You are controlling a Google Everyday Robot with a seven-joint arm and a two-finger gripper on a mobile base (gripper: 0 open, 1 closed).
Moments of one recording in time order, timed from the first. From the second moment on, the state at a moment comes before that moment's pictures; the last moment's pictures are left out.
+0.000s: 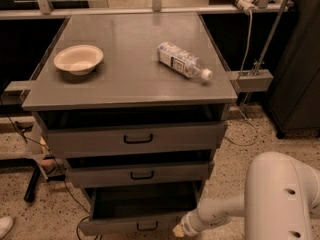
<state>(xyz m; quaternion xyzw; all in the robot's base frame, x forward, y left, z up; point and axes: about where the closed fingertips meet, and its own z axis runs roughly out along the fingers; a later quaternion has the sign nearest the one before) 0.428 -0.079 0.197 -0.27 0.93 0.24 0.08</state>
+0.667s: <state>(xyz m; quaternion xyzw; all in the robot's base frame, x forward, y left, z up) 0.451 -0.058 0.200 -0.32 0.91 0.25 0.09</state>
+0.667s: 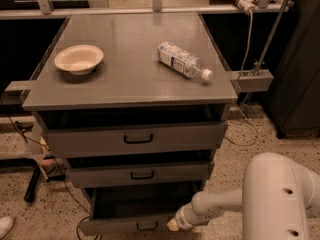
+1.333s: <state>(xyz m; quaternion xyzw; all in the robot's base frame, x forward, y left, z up) 0.451 -0.058 0.200 -0.32 0.91 0.25 0.09</state>
